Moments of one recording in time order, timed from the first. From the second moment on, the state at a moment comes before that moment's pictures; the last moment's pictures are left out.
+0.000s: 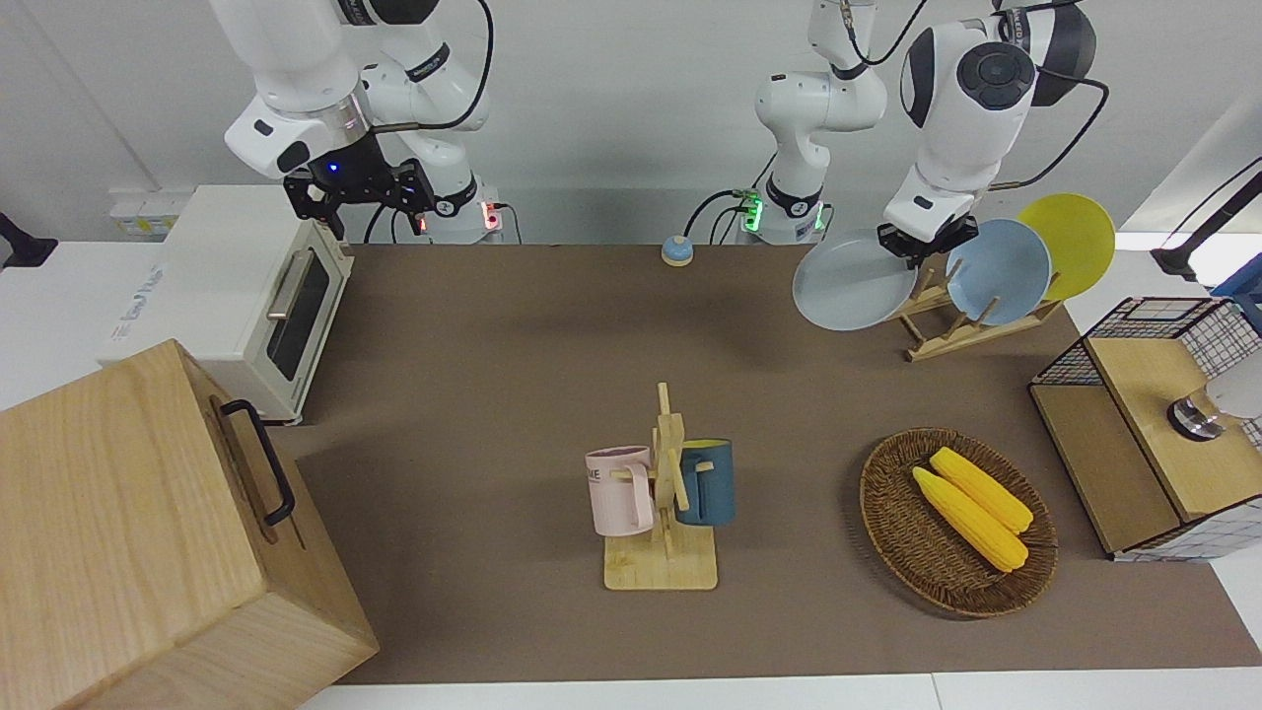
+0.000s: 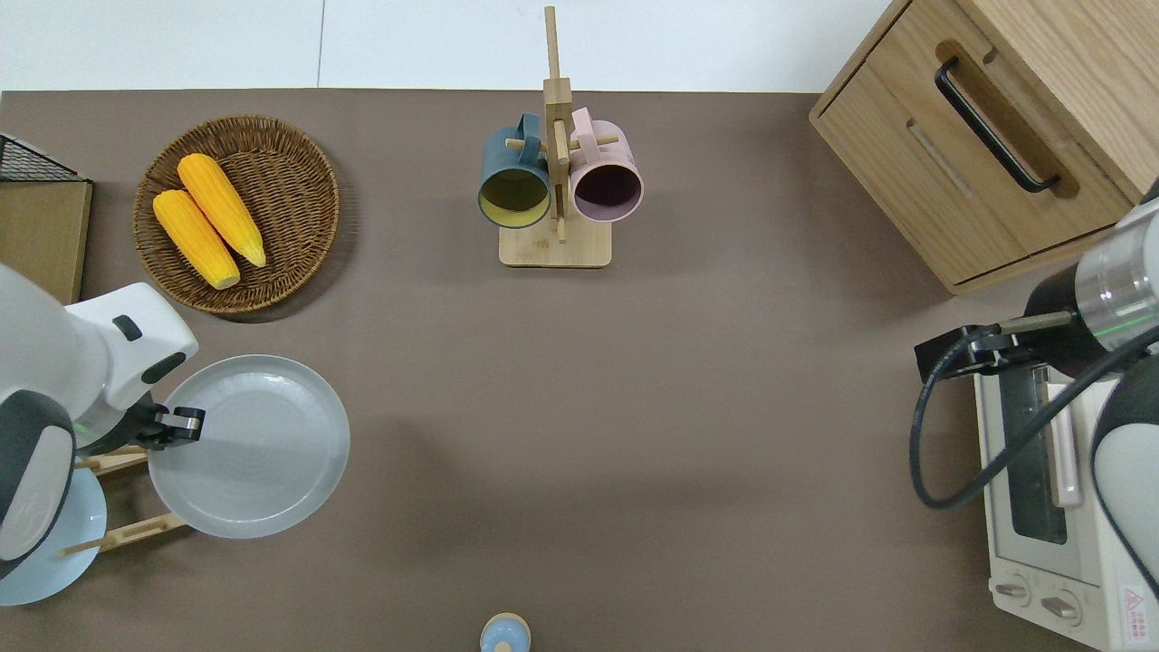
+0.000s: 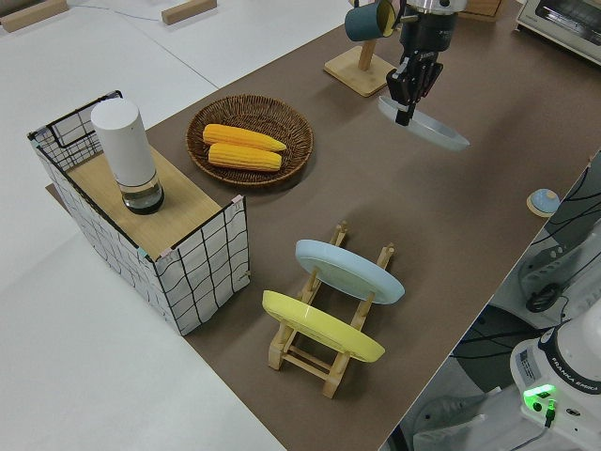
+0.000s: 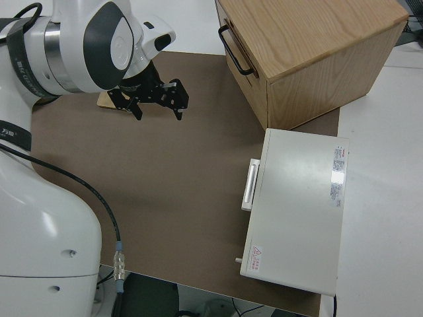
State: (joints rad) left arm -0.07 -0.12 -0.03 -1.90 0.25 1.57 -0.04; right arm -0.26 0.02 0.38 -1.48 -0.03 1.38 0.04
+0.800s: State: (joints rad) left arm -0.08 -0.02 -0.20 -1.88 0.71 1.29 -0.28; right arm -0.26 0.02 0.38 -1.48 -0.03 1.38 0.04
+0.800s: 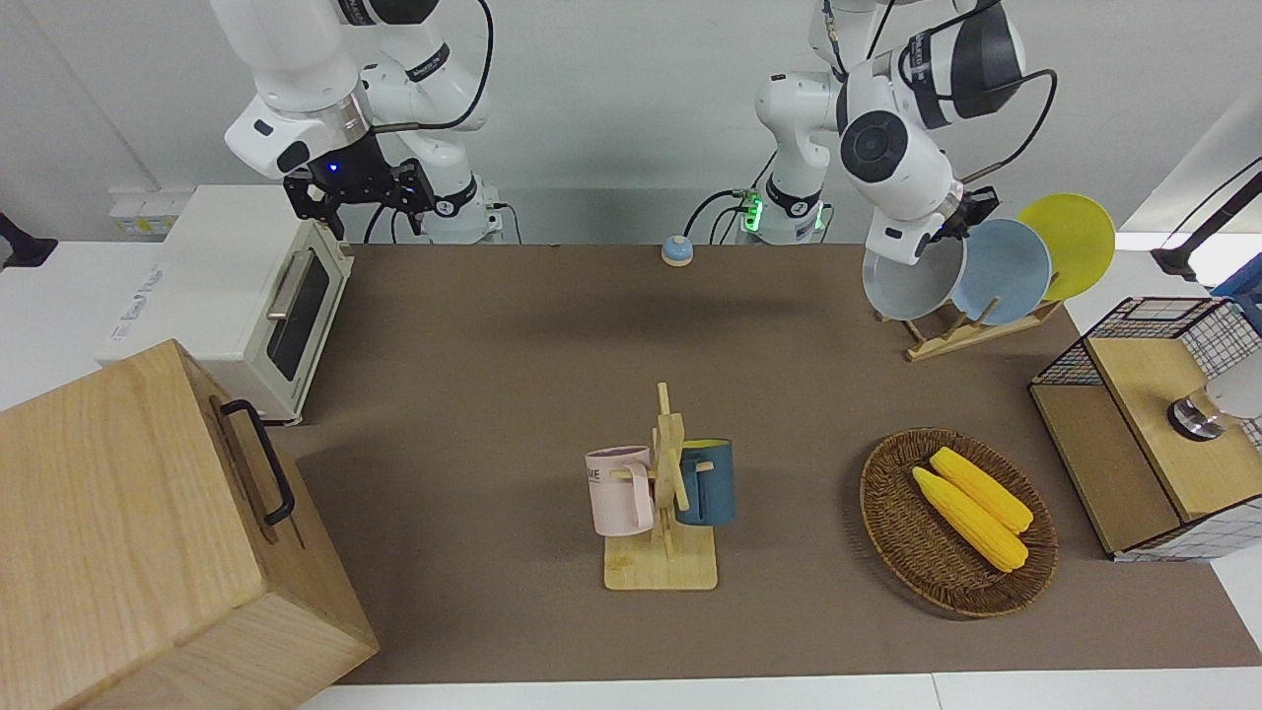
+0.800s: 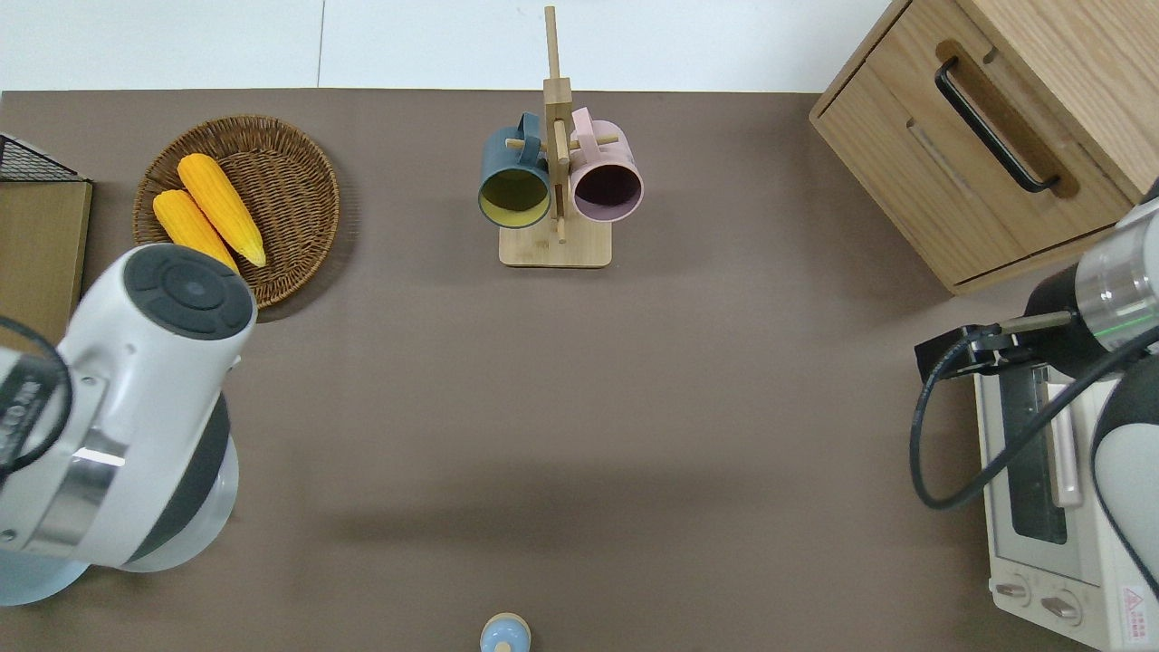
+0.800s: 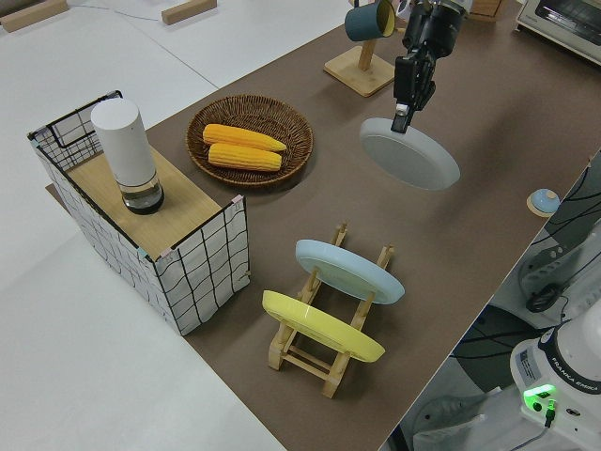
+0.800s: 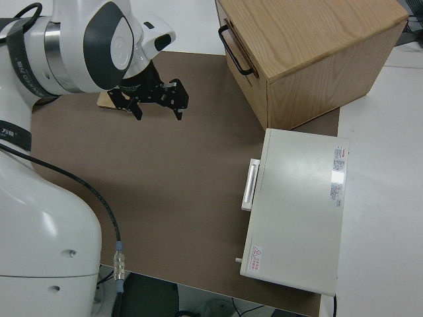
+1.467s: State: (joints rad) left arm -0.07 0.10 -0.21 -1.92 0.93 1.20 -0.44; right arm -0.26 0.02 0.38 -1.48 -0.03 1.38 0.04
